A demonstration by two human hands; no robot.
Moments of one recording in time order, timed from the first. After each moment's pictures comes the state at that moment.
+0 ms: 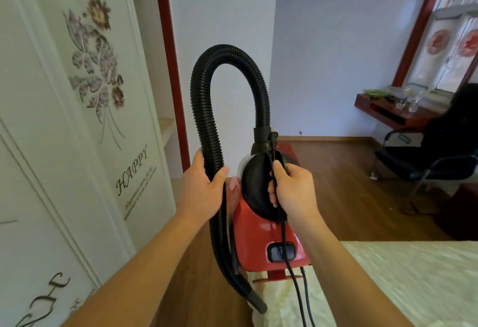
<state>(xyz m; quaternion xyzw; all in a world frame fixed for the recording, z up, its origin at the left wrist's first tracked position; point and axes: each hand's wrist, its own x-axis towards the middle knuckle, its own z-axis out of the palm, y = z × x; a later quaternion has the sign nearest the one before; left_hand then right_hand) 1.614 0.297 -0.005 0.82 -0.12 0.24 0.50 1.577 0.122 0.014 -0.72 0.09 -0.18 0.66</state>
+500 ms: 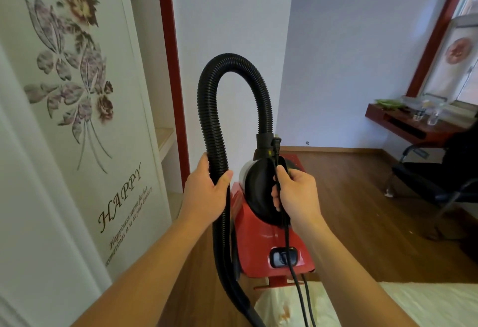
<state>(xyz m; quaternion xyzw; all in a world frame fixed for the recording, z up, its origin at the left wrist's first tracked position) 1.824 0.321 -0.027 0.82 -0.12 0.23 0.51 1.785 0.145 -0.004 -0.72 0.10 -0.17 0.66</state>
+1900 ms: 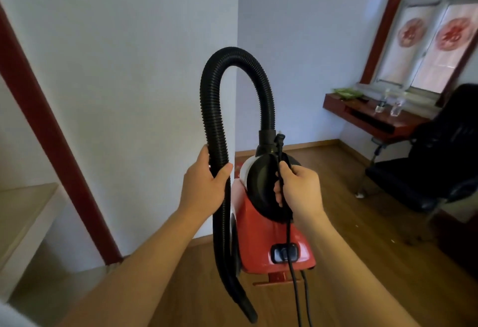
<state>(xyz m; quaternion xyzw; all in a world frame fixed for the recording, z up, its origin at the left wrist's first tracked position) 2.452 0.102 -0.038 0.80 -0.24 0.13 0.54 2.359 -0.060 -0.018 -0.69 0.24 -0.24 0.64</state>
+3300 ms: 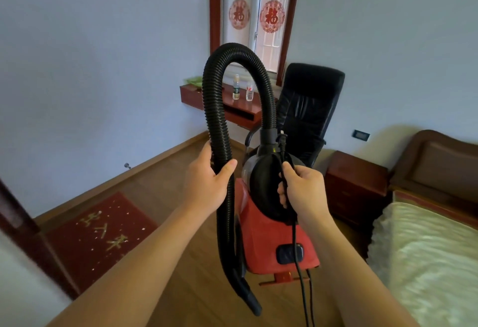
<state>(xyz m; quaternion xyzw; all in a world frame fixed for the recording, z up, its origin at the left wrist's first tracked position) 2.651 -0.469 -0.054 0.66 -0.50 -0.05 0.56 2.470 -0.540 -0.030 -0.59 0.47 -0.42 0.50</state>
